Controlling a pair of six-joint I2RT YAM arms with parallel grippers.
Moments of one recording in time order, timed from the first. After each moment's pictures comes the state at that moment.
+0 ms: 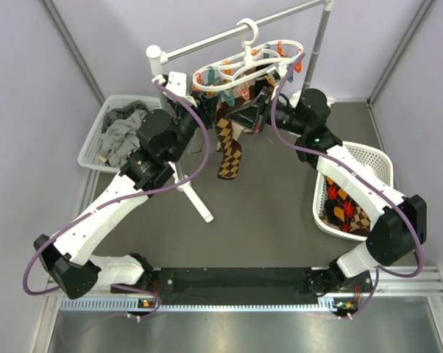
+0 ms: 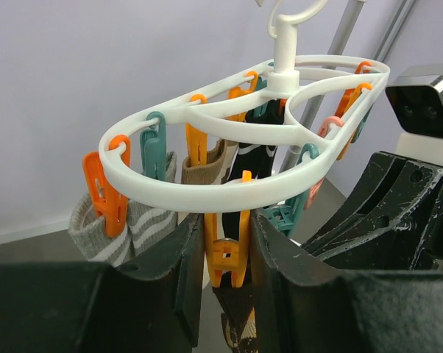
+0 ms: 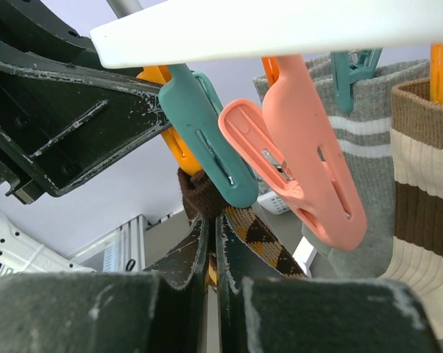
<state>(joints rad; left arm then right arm) -0.70 1.25 1.35 0.10 -0.24 -0.15 0.51 1.49 1.35 0.34 -0.72 0.55</state>
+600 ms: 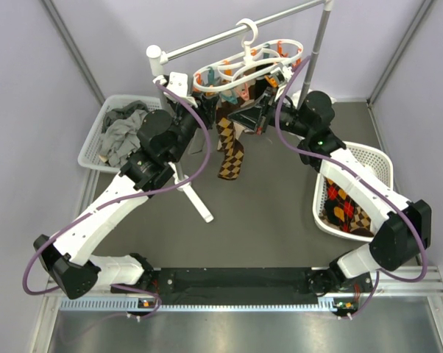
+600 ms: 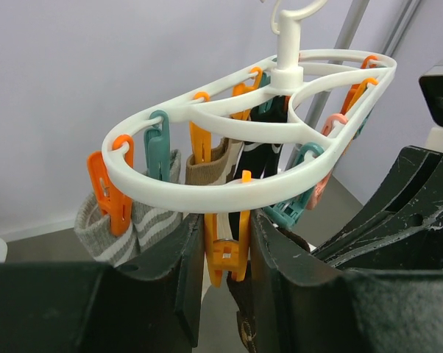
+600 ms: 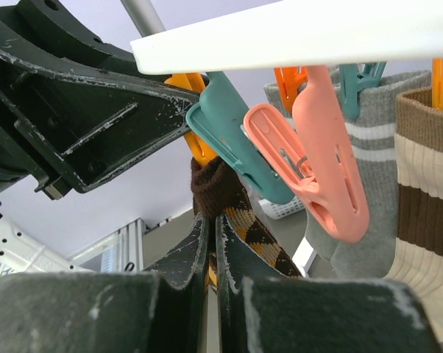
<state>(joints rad) -0.70 1.25 1.35 0.09 -0.26 -0.13 0.51 1.45 1.32 0.35 -0.71 0.54</state>
